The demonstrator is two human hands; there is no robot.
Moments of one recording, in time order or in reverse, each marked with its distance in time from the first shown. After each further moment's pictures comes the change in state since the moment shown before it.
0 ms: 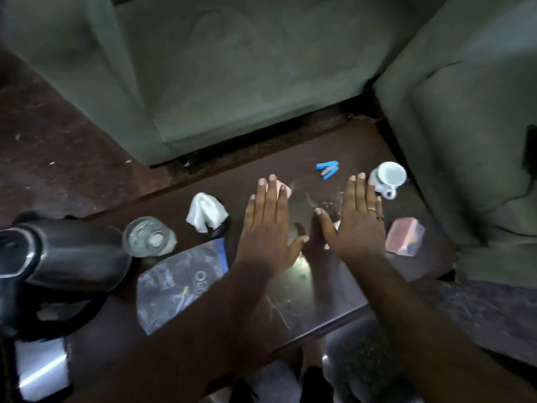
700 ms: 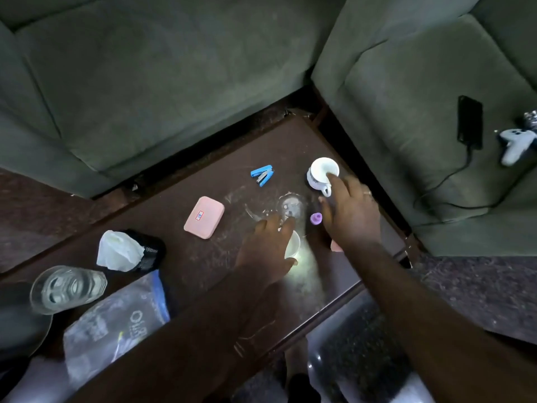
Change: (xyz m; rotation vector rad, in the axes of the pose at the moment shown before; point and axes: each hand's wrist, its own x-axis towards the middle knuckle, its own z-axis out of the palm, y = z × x) left_hand 0.057 0.097 0.073 0.032 -0.338 0.191; right_hand 0.039 0.121 -0.020 0.067 0.119 0.066
